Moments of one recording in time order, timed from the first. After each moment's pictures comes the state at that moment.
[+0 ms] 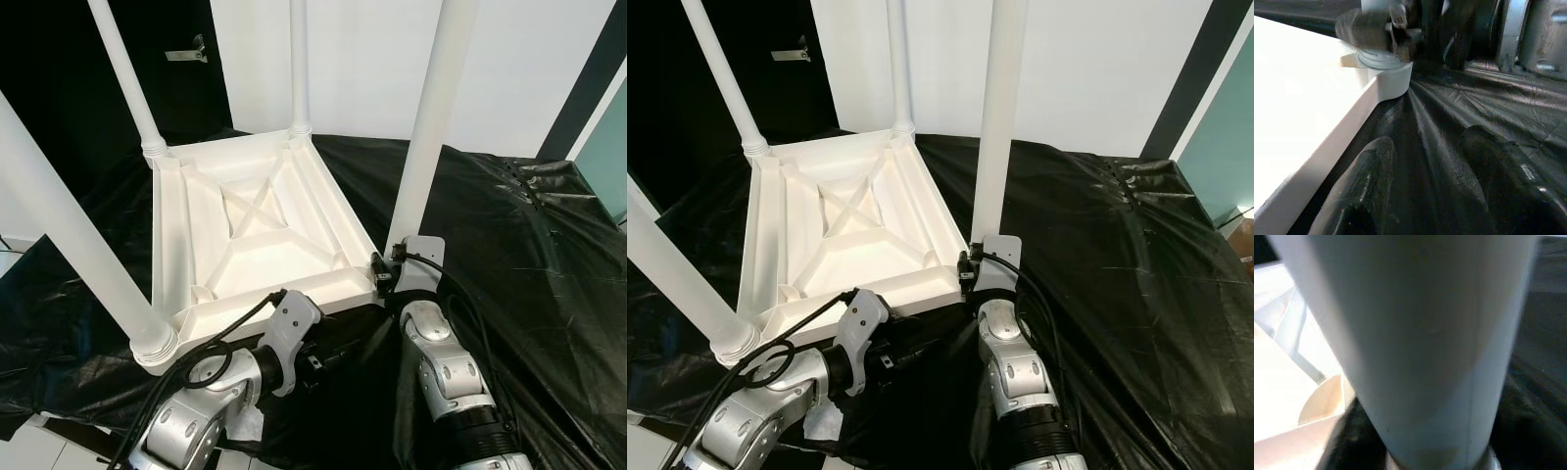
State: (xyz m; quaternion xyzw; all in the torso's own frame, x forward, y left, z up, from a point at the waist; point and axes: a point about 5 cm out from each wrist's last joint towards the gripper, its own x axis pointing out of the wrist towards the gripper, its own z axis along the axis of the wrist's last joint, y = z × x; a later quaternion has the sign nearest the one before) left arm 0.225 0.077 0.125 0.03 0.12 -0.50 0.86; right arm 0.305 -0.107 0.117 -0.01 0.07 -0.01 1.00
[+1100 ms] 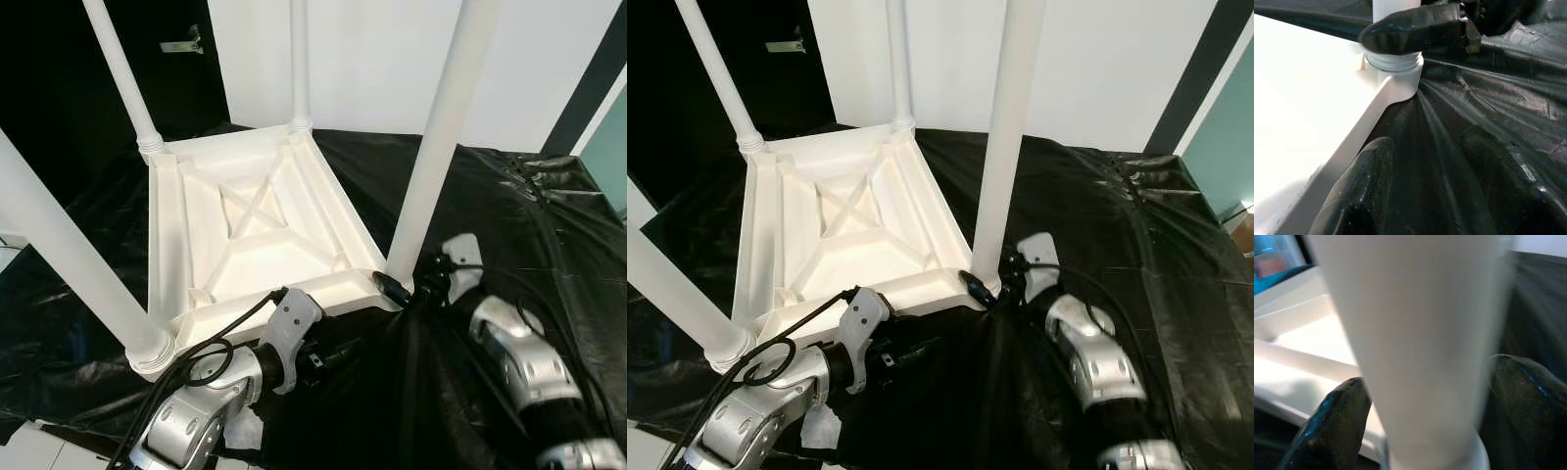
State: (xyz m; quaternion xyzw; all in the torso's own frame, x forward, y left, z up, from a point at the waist) left arm 0.228 0.077 0.128 0.04 0.12 -0.50 0.86; right arm 0.313 -0.158 0.133 -0.09 0.01 0.36 0.93
